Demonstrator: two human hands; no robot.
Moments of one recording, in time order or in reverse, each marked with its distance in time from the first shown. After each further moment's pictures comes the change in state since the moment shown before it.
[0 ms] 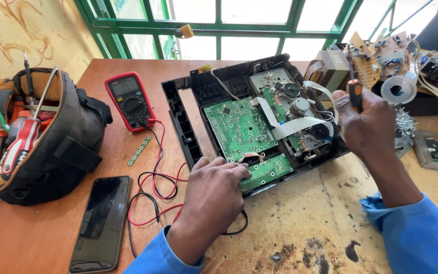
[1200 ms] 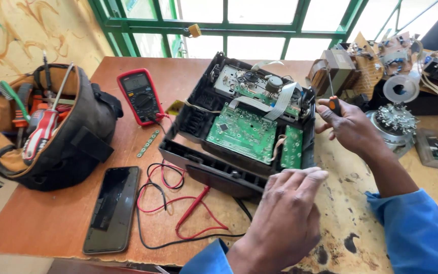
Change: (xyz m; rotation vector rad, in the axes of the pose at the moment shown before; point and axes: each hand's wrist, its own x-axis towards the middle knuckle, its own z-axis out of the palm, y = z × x) left_hand -0.011 0.111 -0.003 -0.553 0.142 0.140; right_hand 0.009 0.001 0.012 0.238 -0.478 0.175
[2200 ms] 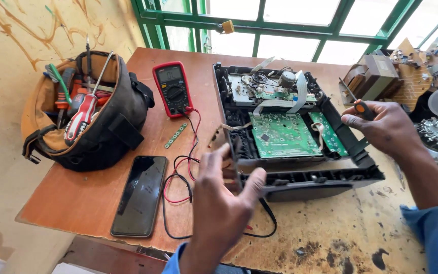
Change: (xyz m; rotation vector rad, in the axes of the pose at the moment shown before) left_hand -0.027 -0.022 -0.103 -0.122 0.437 -0.717; right_hand 0.000 -0.028 0.003 -0.232 0.094 -0.002
